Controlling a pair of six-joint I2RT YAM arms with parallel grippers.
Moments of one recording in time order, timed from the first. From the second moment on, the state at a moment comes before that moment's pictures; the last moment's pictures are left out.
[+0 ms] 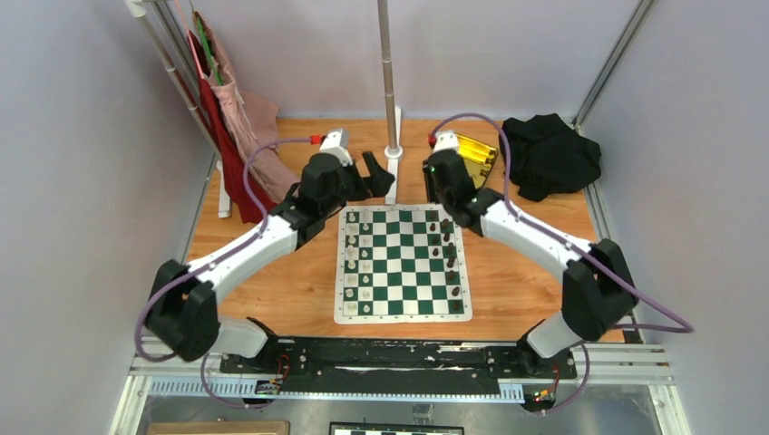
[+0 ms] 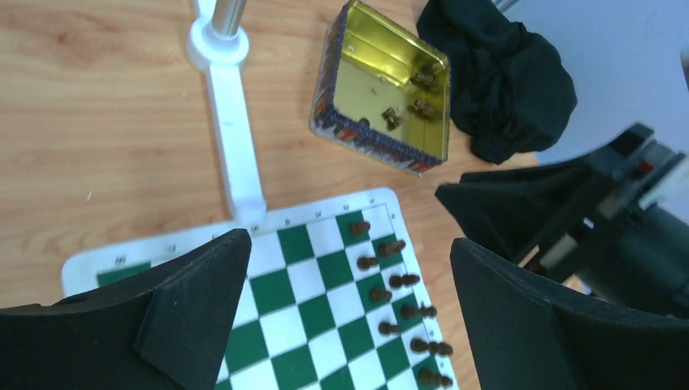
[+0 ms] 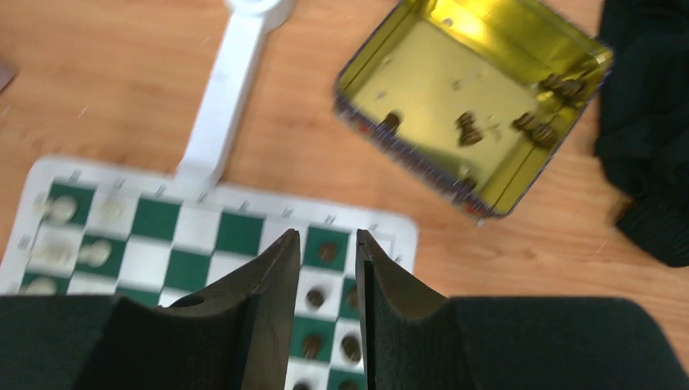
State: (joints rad) left arm -0.58 1.30 0.89 0.13 -0.06 -0.60; right arm 0.69 1.47 1.06 -0.15 0.42 0.18
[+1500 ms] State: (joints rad) left arm -0.53 1.70 1.16 -0.14 0.09 -0.60; right arm 0.22 2.25 1.87 -0.64 0.08 0.10
